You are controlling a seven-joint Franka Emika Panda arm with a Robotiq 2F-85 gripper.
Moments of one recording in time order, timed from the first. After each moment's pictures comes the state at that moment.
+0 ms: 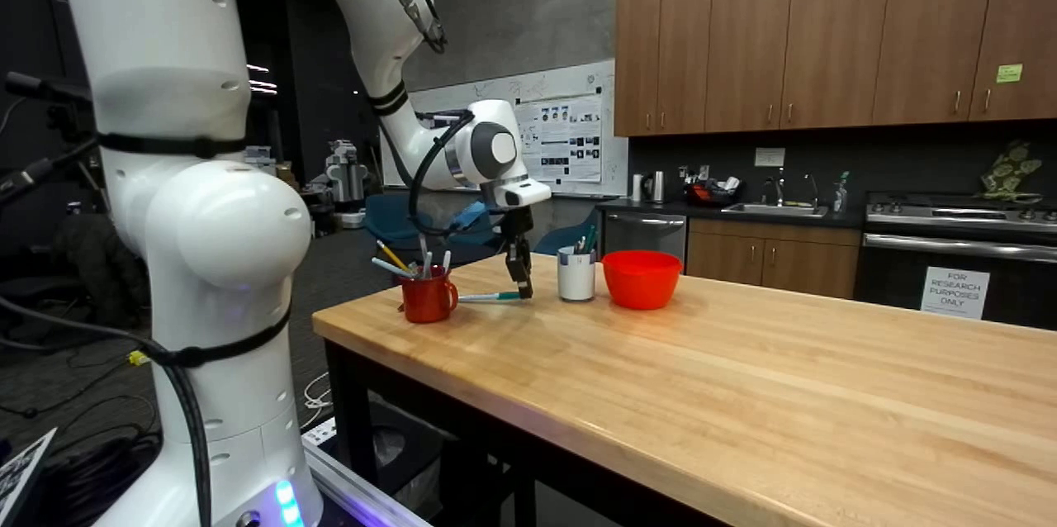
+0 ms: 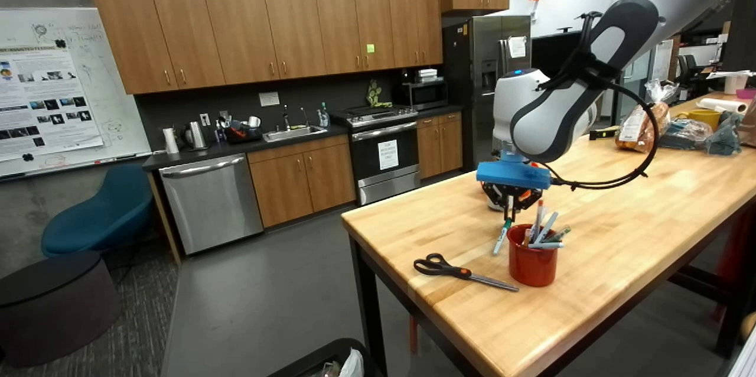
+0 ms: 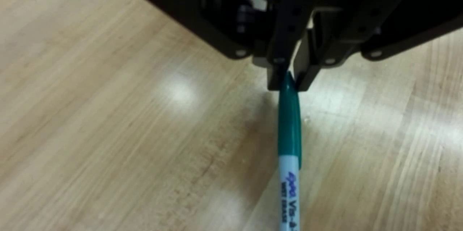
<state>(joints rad) -0.09 -0.06 0.03 -2.55 -0.25 2.63 1.25</state>
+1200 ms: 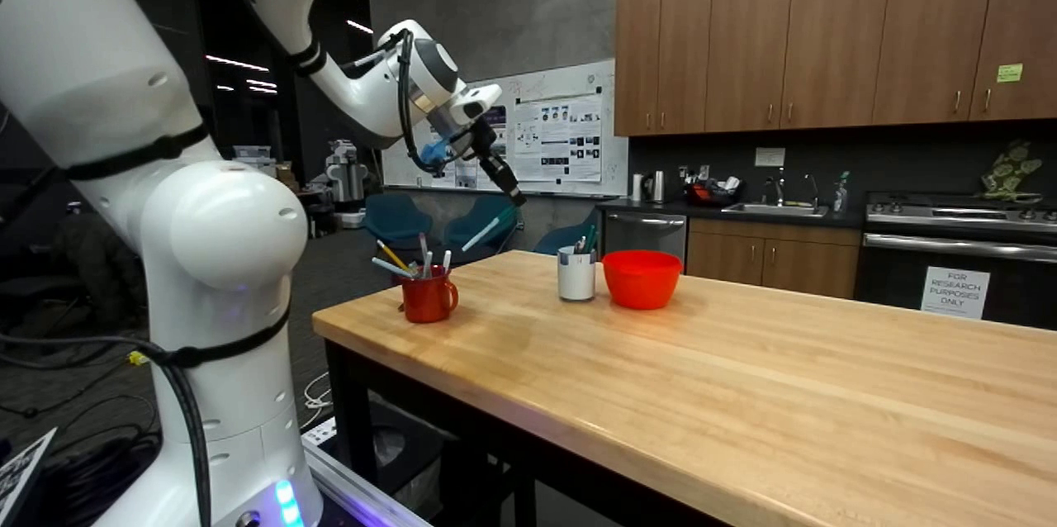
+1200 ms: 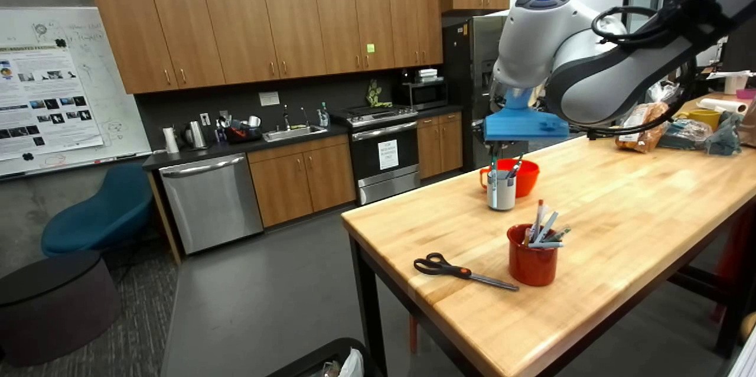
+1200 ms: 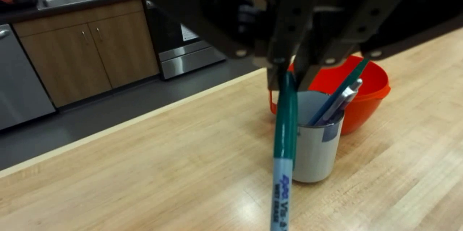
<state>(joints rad) -0.12 -0.46 0.18 -2.62 -0.64 2.64 1.27</state>
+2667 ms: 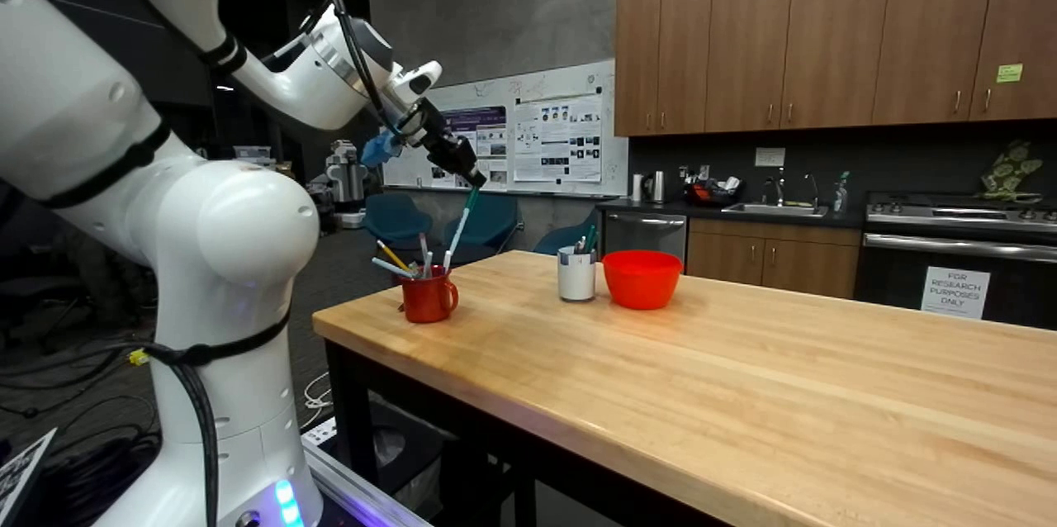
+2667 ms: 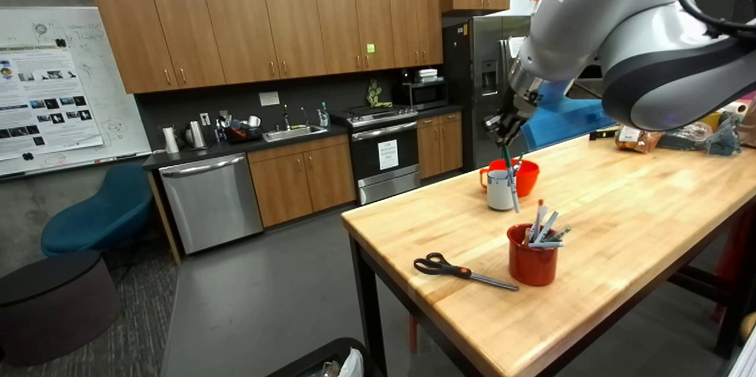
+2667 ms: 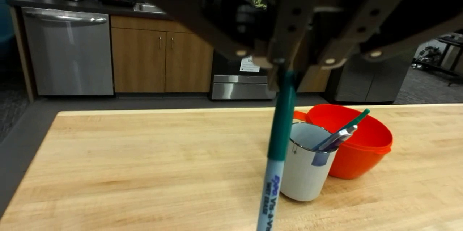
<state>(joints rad) 0.02 -0.74 0.22 -2.78 -0.70 2.56 1.06</state>
